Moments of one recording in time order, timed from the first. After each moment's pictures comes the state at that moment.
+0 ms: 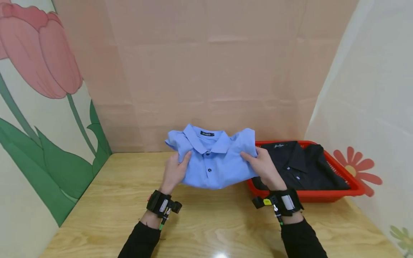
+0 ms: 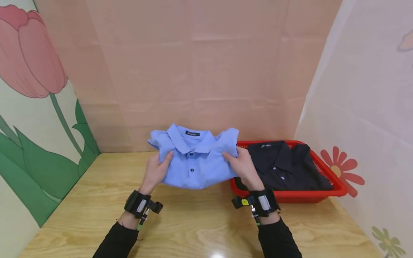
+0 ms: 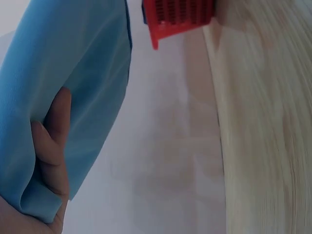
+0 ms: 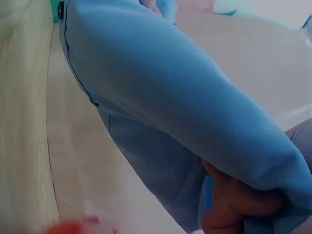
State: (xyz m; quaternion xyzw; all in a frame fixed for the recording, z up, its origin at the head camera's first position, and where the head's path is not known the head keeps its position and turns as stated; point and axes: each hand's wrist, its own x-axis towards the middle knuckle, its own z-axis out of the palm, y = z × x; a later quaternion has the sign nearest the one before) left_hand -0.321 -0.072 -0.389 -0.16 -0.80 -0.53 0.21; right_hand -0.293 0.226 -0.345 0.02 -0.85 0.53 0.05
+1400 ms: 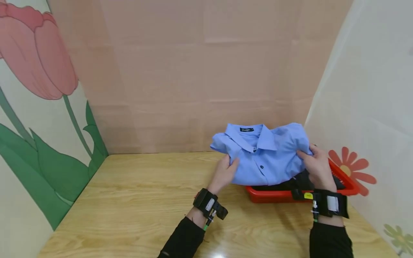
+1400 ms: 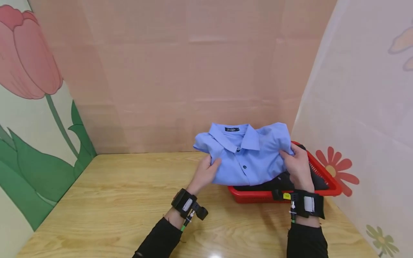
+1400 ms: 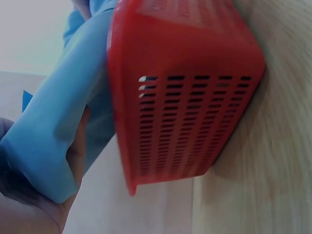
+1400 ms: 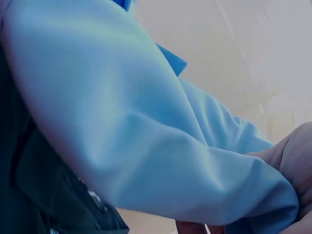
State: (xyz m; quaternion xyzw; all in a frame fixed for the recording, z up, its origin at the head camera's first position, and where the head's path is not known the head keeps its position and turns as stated) left_hand -0.310 0.076 -0.388 -0.24 -0.75 -0.61 0.07; right_hand -0.282 0.376 -0.345 -0.10 -0.83 0.52 0.16
